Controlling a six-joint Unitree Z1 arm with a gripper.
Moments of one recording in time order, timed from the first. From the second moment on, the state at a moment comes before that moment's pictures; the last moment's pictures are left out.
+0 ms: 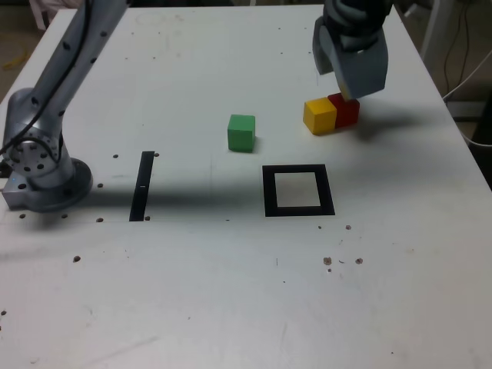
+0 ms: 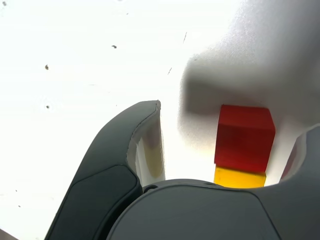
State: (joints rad) arm 0.25 2.27 -1.98 1.17 0.36 1.50
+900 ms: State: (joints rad) arm 0.23 2.30 -1.93 1.15 0.34 1.50
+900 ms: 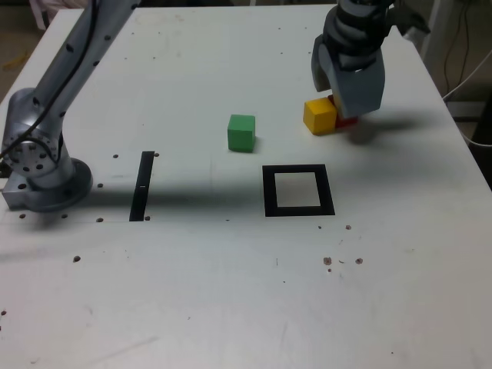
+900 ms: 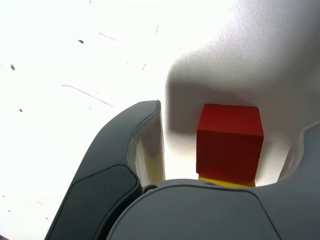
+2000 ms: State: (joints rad) arm 0.24 2.30 -1.91 1.09 0.27 1.58
